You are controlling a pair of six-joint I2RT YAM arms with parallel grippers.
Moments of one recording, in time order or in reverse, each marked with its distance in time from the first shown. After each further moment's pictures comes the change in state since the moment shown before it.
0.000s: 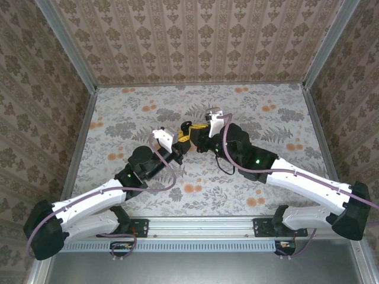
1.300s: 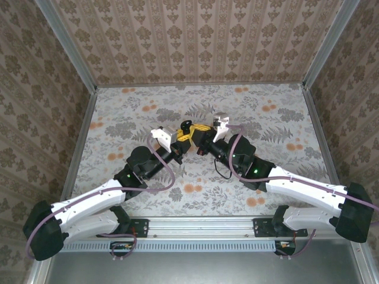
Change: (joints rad) left arm -0.002 -0.009 0.003 0.020 0.008 -0.027; right arm 0.014 -0.044 -0.223 0.416 0.047 0.017
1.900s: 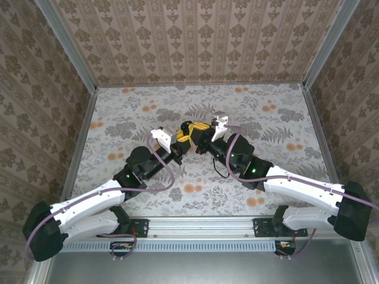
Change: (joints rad) left arm 0.001 -0.010 0.000 -0.018 0.012 0.000; right arm 0.002 0.020 0.005 0.034 0.029 -0.042
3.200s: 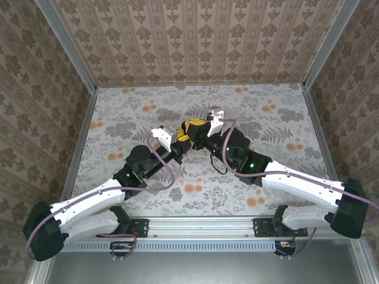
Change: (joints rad) left arm 0.005 0.006 0.014 0.000 0.026 0.006; right arm 0.000 0.051 0.123 -0.110 0.007 -0.029
